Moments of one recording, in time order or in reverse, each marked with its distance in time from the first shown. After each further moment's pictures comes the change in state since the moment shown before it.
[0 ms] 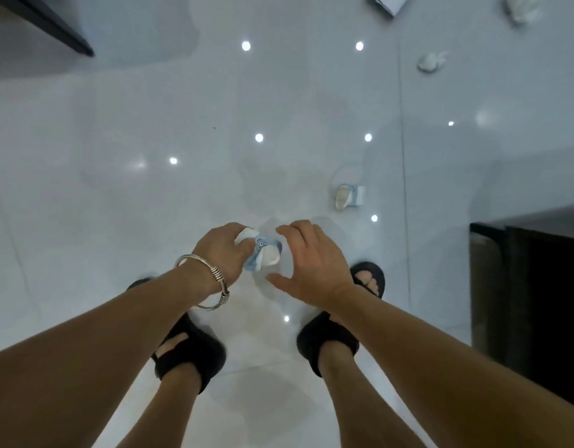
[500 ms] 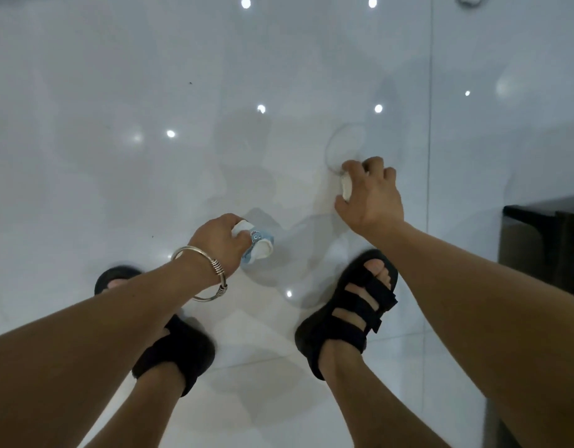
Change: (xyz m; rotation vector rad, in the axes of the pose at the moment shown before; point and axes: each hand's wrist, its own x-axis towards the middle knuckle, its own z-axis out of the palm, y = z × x) left_hand 0.051 -0.033 0.055 0.092 0.008 -0.040; right_hand 0.046 0.132 0.022 -0.182 -0.116 0.454
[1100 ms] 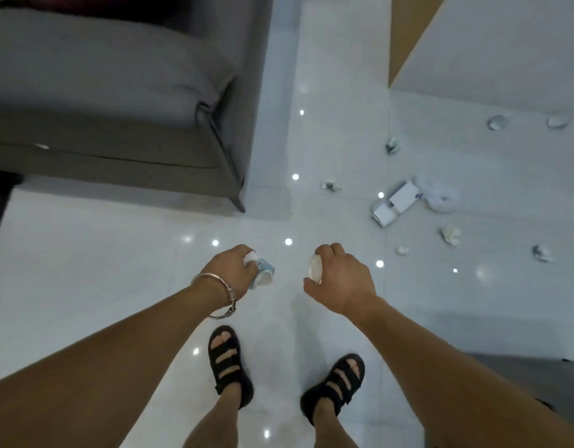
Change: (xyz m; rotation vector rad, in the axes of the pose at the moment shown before) left_hand -0.283 0.086 -0.344 -0.114 0.322 0.106; right_hand -0.182 -0.253 -0.397 -0.108 0.034 -0.384
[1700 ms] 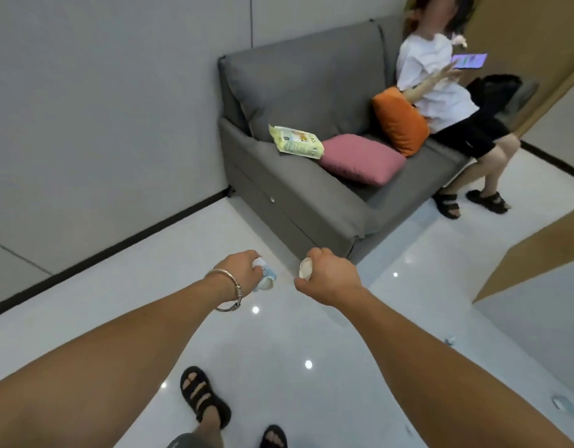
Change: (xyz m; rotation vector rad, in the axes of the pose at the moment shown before) left_hand -0.349 0.012 -0.162 -0.269 0.587 -0.310; right_hand -0.168 -0.243 -0.227 -0.371 0.098 -0.743
